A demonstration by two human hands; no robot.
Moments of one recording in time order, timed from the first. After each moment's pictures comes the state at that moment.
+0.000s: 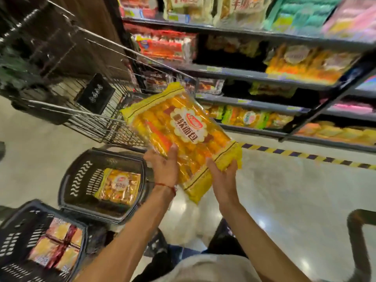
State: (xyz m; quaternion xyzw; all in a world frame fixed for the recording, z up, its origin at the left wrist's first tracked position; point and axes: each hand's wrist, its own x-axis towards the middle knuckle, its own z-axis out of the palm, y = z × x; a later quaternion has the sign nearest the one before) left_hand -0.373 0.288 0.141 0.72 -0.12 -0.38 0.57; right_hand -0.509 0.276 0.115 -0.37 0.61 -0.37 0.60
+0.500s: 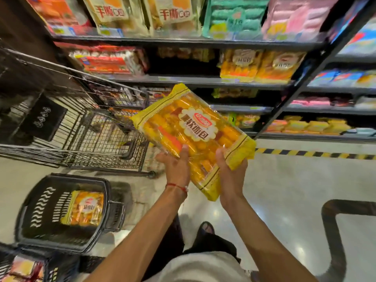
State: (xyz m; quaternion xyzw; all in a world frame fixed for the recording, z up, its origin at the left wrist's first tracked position) left_hand -0.558 0.138 0.123 0.68 -0.14 -0.48 0.54; right_hand -0.675 0.138 0.113 -0.22 0.63 -0.49 0.56
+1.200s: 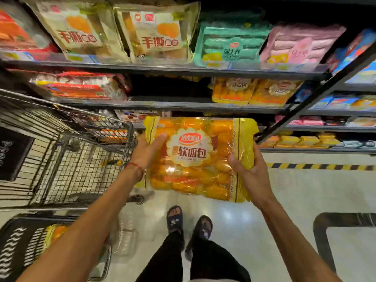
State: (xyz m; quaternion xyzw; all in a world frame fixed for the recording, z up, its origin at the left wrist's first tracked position) left_hand -0.425 -0.073 0.112 0.71 -0.32 -0.50 0.39; right_hand -0.724 -0.052 0.127 -0.45 0.61 -0.40 0.51
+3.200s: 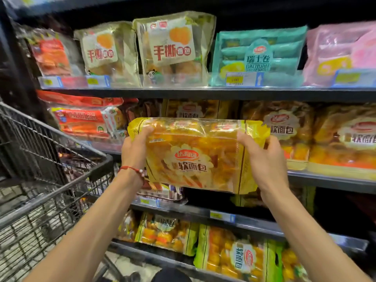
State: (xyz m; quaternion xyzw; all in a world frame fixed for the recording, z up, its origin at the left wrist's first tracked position) left_hand -0.417 -0.228 -0.087 0.55 -0.28 -0.22 0.76; right_hand -0.684 -0.270 -0.086 -0.58 0.44 -0.58 0.37
